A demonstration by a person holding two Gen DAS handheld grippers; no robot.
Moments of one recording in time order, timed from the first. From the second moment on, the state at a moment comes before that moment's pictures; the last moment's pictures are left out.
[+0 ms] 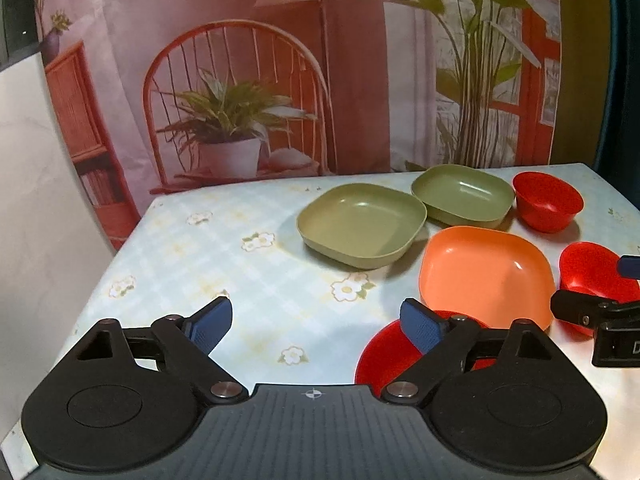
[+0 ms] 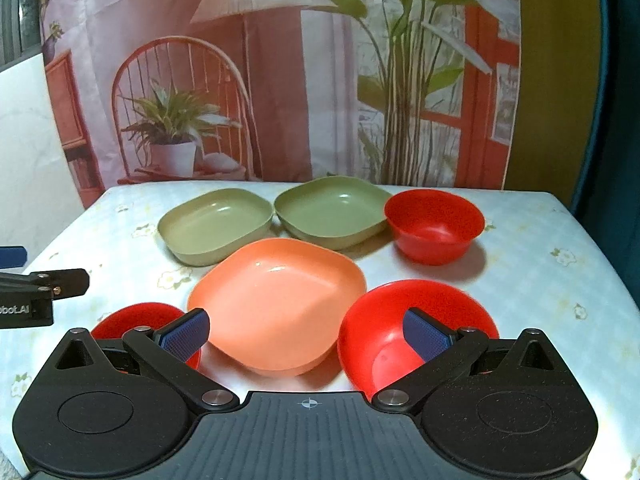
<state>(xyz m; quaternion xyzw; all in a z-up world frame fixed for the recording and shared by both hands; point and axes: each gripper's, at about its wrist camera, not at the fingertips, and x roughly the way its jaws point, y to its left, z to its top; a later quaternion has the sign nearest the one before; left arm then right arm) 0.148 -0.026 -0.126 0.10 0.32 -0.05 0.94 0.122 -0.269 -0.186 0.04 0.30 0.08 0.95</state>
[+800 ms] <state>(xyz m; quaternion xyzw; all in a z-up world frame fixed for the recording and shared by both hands) 0.146 -0.013 -0.154 0.04 0.39 -0.12 0.91 0.120 -0.260 -0.202 0.04 0.33 0.11 0.94</state>
